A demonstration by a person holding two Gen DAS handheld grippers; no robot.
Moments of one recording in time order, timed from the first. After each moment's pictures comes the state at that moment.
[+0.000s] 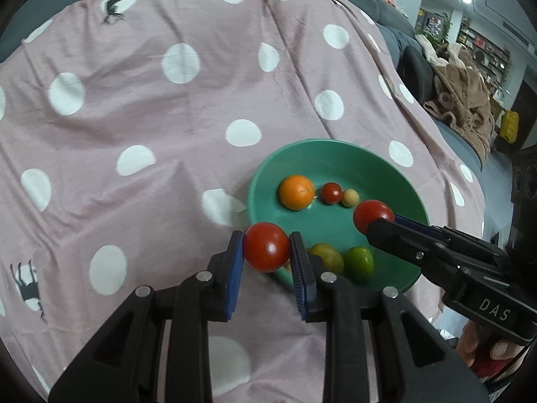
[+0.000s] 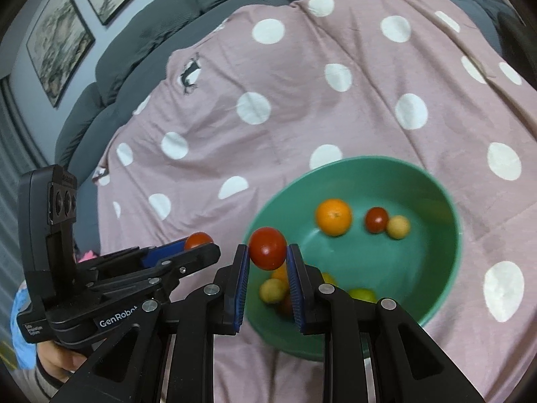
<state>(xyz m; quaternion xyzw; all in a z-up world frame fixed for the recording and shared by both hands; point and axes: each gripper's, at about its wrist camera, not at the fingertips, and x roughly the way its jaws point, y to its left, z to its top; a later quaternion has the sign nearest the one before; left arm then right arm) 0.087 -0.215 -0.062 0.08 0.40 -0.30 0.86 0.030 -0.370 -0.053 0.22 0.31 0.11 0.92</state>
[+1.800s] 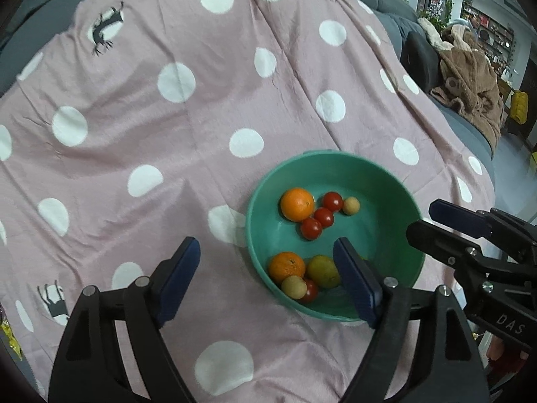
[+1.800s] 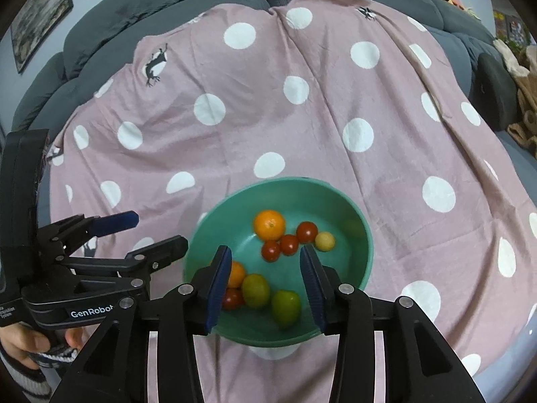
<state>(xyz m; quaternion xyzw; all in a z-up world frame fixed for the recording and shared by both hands) 0.090 -0.233 -0.025 0.13 0.40 -0.27 0.87 0.021 -0.381 -0.010 0.13 0.35 0.01 0.93</state>
